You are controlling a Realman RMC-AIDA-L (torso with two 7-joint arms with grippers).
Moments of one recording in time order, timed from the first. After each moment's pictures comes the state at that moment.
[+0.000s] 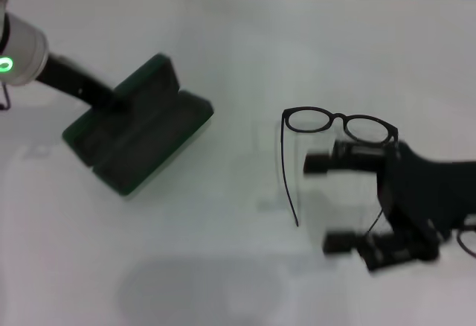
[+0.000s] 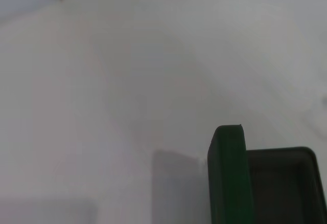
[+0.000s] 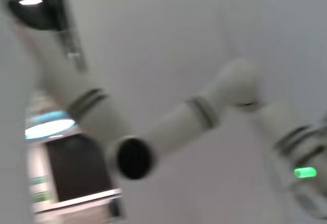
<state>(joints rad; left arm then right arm) -0.57 -2.08 1.06 1.38 2.66 1.57 -2.40 0.53 1.98 -1.47 -0.53 -1.18 -1.84 1.18</state>
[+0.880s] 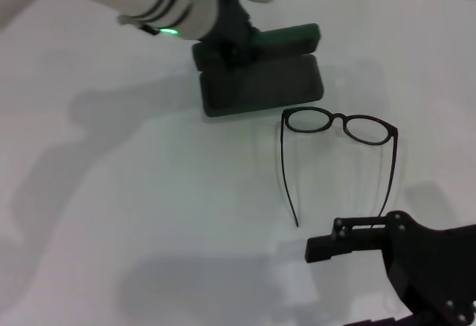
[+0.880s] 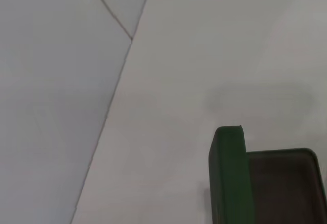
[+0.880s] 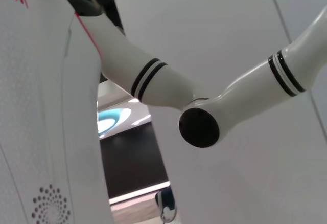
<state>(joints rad) -0.79 -2.09 1.51 1.11 2.55 1.03 -1.99 0.49 2.01 -1.46 -0.52 -1.31 -1.96 1.19</state>
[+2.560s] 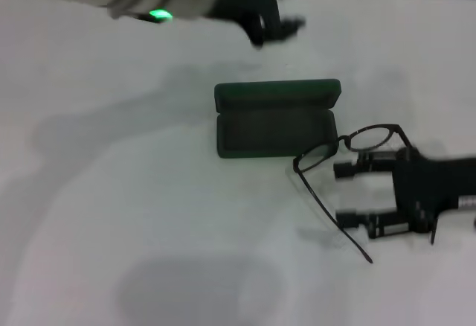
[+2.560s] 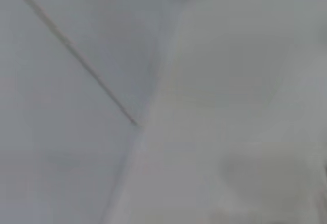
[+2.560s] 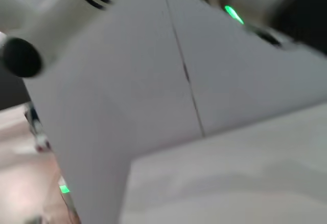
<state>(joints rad) -0.58 -2.10 1.52 1.54 2.40 1.13 -2.09 0.53 1.91 -1.42 -0.58 -1.42 -1.61 1.30</state>
